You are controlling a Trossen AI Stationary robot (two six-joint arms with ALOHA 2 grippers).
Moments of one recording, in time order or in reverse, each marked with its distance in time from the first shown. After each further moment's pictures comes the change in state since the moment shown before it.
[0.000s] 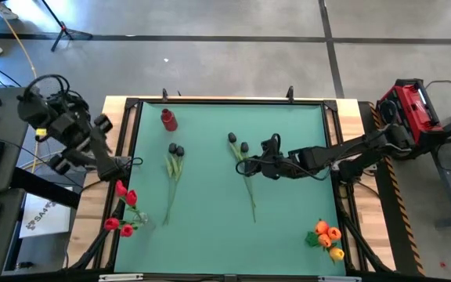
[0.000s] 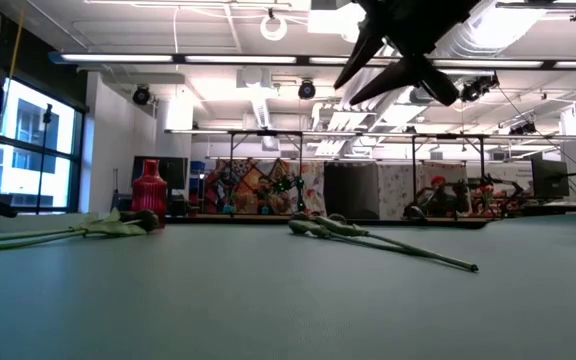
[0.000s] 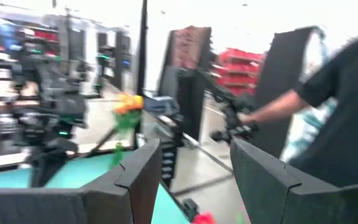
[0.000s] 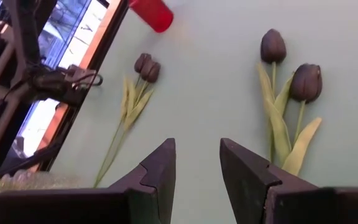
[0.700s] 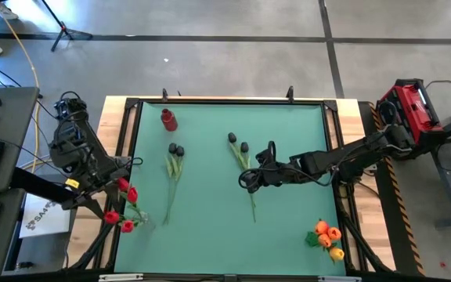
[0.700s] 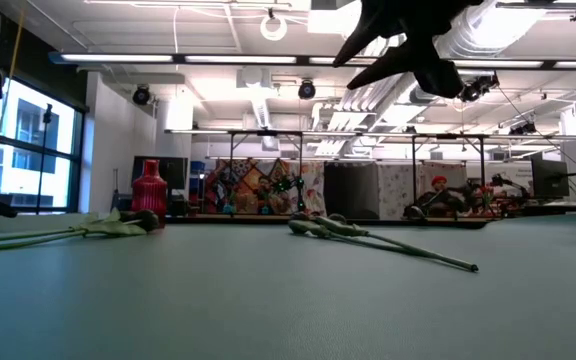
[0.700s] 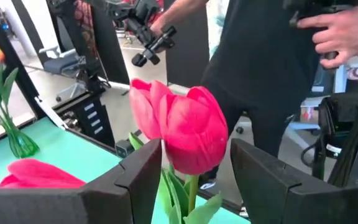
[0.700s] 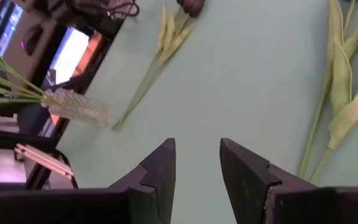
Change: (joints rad) left arm 0.000 0.090 -0.302 0.100 0.430 0.192; right arm 0.060 0.000 0.000 0.051 -0.211 -0.088
